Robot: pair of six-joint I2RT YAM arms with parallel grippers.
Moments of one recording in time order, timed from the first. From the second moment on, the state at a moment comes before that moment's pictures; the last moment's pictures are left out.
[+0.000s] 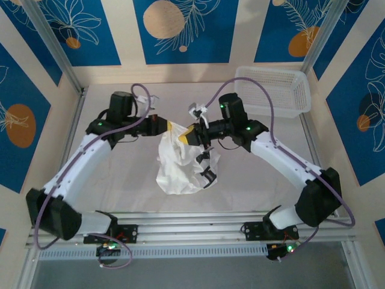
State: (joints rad) left arm -0.36 1.36 1.26 -0.60 0.69 -0.38; right arm 0.57 1.40 1.21 -0.25 -1.01 0.10
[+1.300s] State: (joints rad) left arm -0.68 1.35 1.20 -0.48 0.27 -0.23; right arm 0.47 1.31 1.12 -0.14 -0.98 0.45
